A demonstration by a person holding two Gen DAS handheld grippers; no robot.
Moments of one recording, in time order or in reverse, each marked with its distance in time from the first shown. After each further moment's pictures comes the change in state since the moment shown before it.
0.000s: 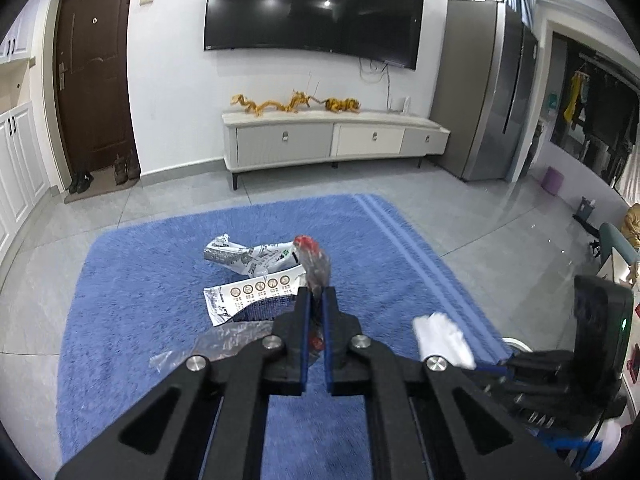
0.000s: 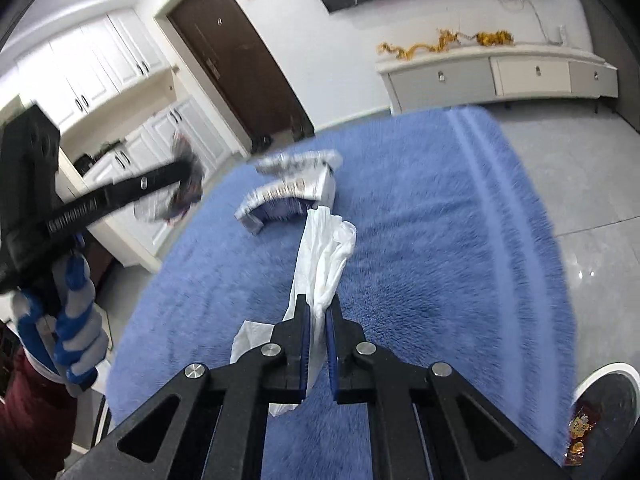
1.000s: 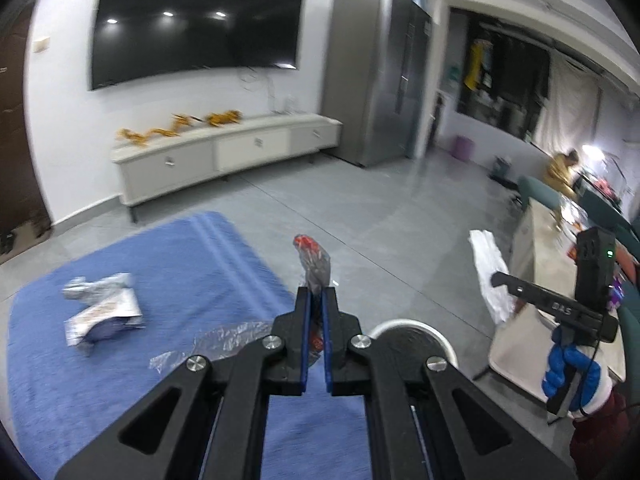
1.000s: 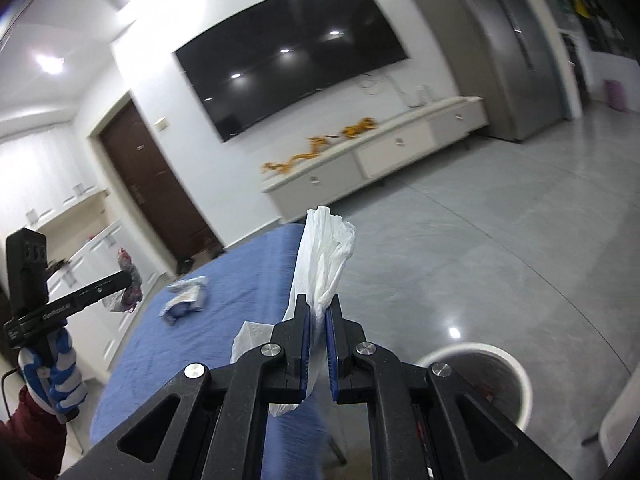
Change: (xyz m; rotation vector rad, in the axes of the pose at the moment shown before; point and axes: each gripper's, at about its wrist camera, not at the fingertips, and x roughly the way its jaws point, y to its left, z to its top) left arm -0.032 -0.207 -0.004 0.221 0.021 -0.319; right arm -0.255 -0.134 -0.085 0.227 -0.396 -0.290
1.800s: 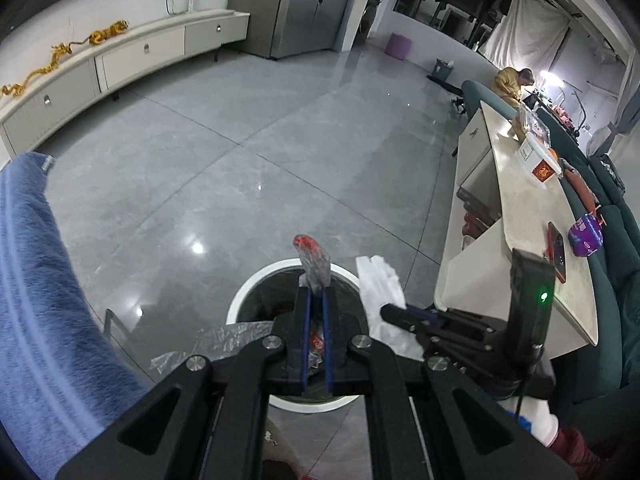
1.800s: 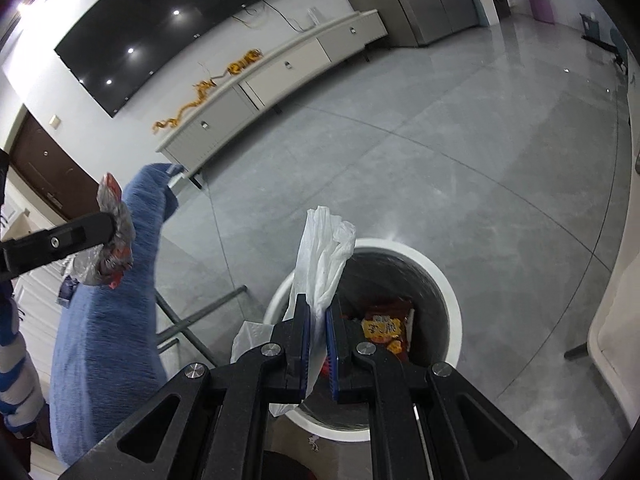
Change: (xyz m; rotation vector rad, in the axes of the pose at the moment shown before) left arm 0.228 -0.158 -0.025 0.076 0.386 -0.243; right arm 0.052 -0.154 -0.080 0.233 0.238 -0.230
